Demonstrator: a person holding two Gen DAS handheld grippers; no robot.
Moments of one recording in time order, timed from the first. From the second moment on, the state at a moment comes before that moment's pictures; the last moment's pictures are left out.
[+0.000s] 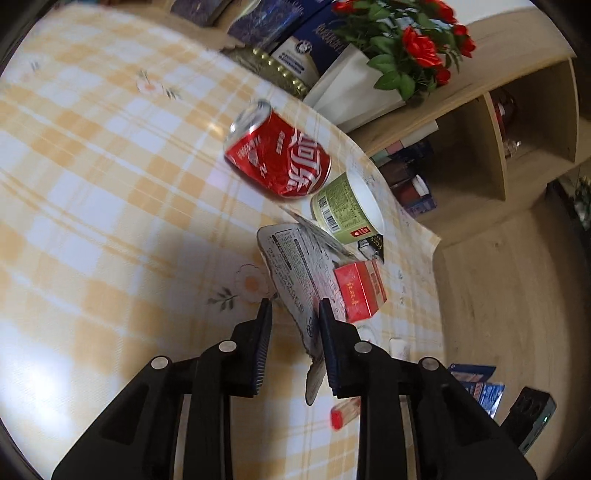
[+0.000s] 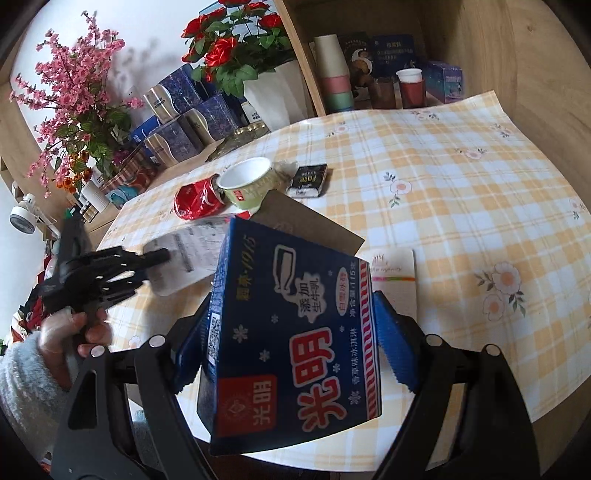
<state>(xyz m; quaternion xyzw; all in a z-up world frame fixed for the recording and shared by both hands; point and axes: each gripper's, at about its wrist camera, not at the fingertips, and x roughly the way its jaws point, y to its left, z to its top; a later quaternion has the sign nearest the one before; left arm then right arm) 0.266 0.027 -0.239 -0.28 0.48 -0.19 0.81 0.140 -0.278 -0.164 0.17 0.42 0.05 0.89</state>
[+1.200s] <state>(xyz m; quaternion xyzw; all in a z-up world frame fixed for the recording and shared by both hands) 0.008 0.017 -0.168 -0.09 0.47 -0.30 0.82 0.024 -0.257 -0.138 0.16 0.40 0.06 0.90</state>
